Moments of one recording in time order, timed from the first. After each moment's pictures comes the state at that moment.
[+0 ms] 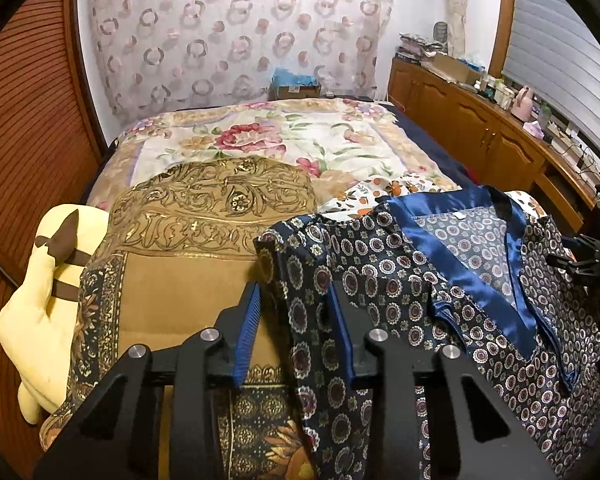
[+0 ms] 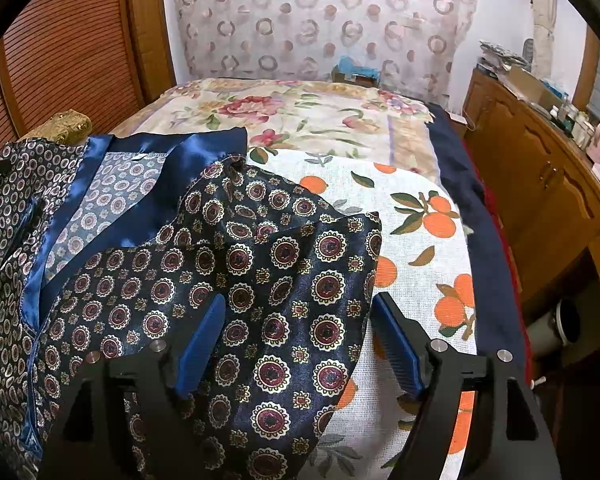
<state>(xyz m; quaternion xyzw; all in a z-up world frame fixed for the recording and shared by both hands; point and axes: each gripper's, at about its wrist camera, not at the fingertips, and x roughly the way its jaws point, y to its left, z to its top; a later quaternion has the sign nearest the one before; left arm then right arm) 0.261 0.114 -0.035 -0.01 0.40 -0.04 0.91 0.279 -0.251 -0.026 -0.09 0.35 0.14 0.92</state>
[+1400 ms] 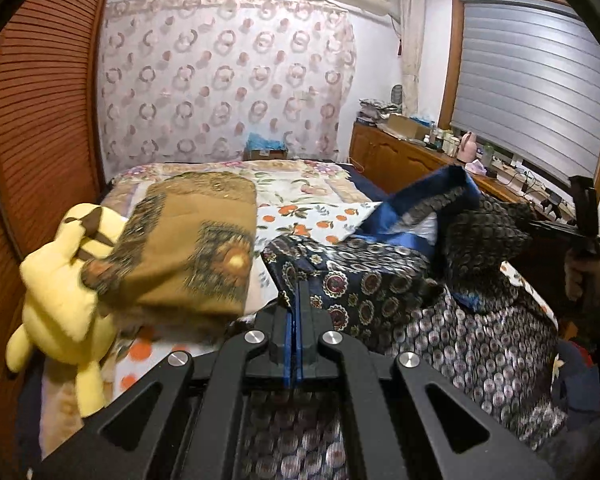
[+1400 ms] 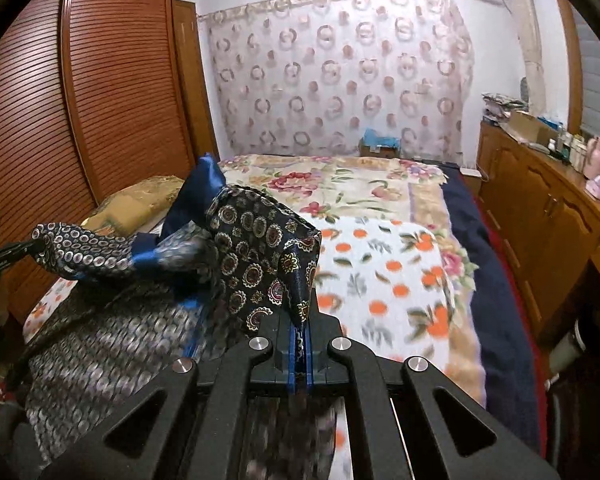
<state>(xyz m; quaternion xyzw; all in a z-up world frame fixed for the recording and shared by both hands) 0.031 0.099 -0.004 -0.04 0.27 -0.09 0.96 0.060 -0.309 0.015 -0.03 0.23 0.21 0.95</state>
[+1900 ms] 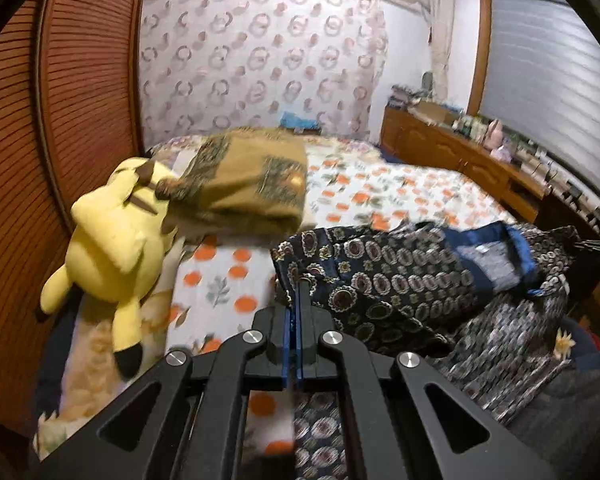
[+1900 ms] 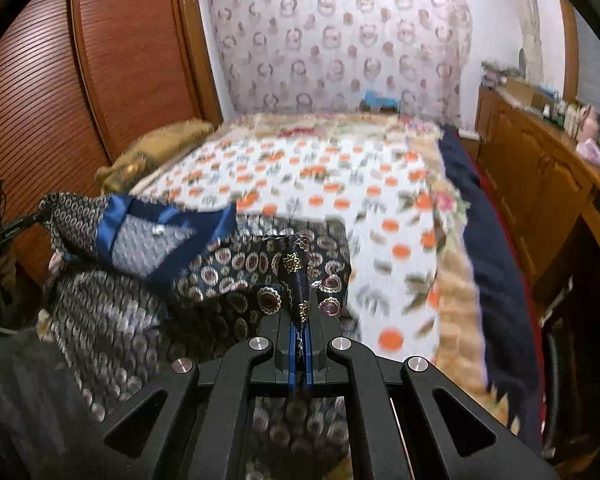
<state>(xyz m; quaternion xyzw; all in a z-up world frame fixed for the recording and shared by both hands) -0.038 0.132 -0.043 -0.04 0.31 -0.03 0.95 -0.057 -0.346 -0.019 -0.05 0.31 0.21 0.93</state>
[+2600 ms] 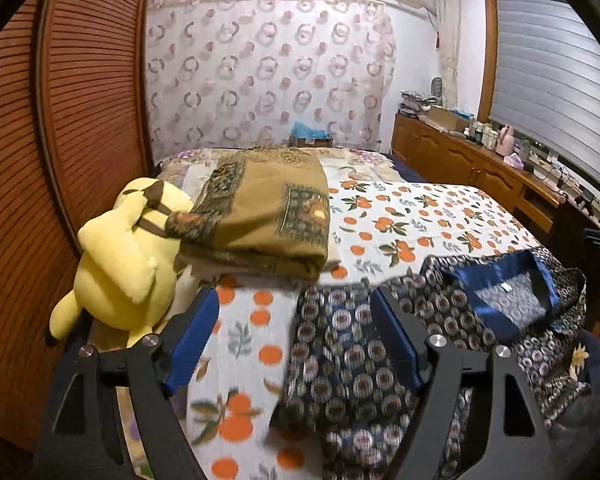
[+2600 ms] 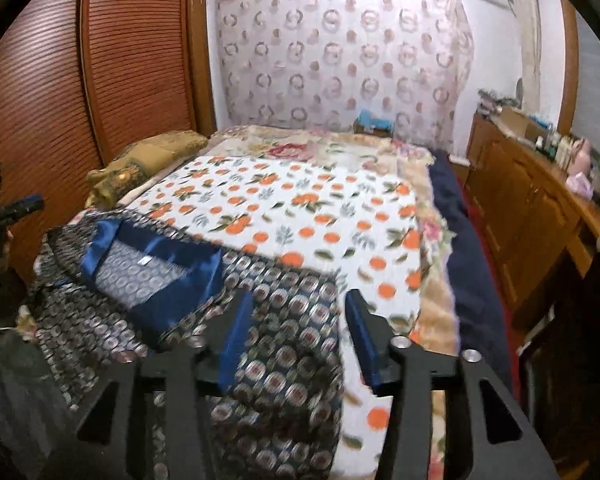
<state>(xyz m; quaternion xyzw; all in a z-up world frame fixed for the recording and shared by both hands) 0.004 0.143 -0.027 -0.03 0.29 -0.02 0.96 -0.044 -0.315 0.019 -0.09 0.25 0.18 0.95</state>
